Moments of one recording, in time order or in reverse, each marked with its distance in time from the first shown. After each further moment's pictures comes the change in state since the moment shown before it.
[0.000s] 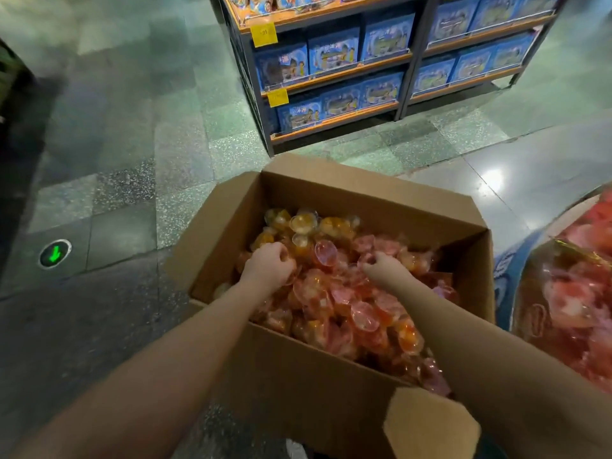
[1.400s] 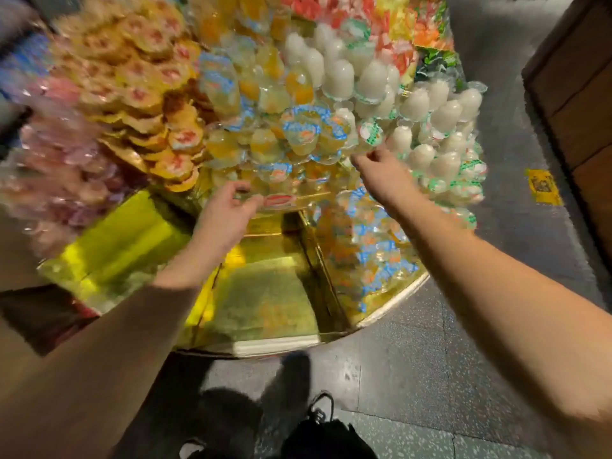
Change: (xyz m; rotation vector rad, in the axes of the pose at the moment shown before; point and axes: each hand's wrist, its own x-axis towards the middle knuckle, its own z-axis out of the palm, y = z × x) left_hand -0.719 0.464 0.423 -0.231 -0.445 0.875; right_hand -0.748 0.767 -0.104 0.714 1.039 0.495
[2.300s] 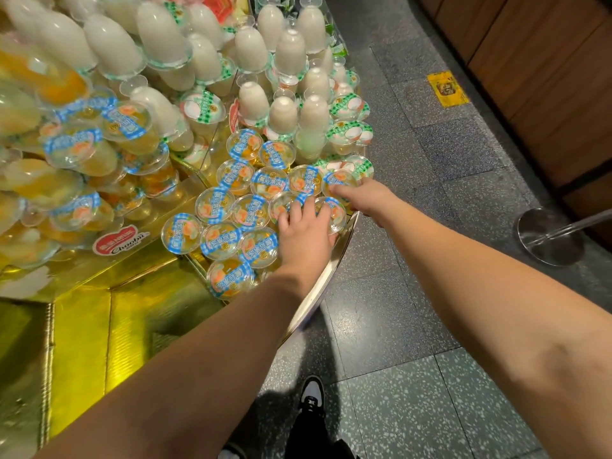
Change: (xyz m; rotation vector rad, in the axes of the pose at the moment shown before) left_hand -0.027 0.057 0.348 0.867 -0.312 0.636; right_hand 0.063 0.280 -0.077 0.199 -0.054 0.529
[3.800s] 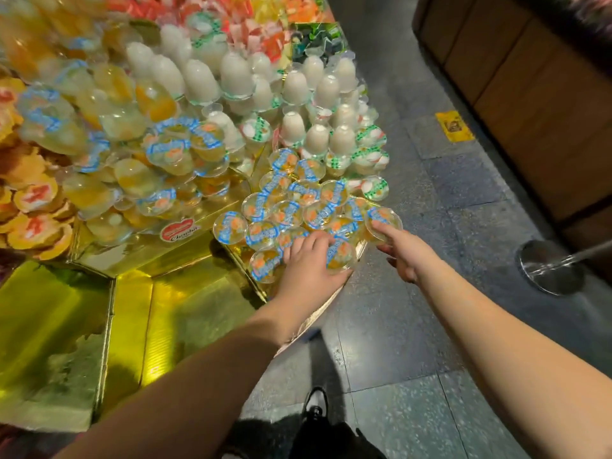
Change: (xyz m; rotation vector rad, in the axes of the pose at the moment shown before) left_hand -0.102 -0.034 -0.076 -0.466 0.035 -0.007; right_hand -0.133 0.021 0.009 0.554 -0.042 0.116
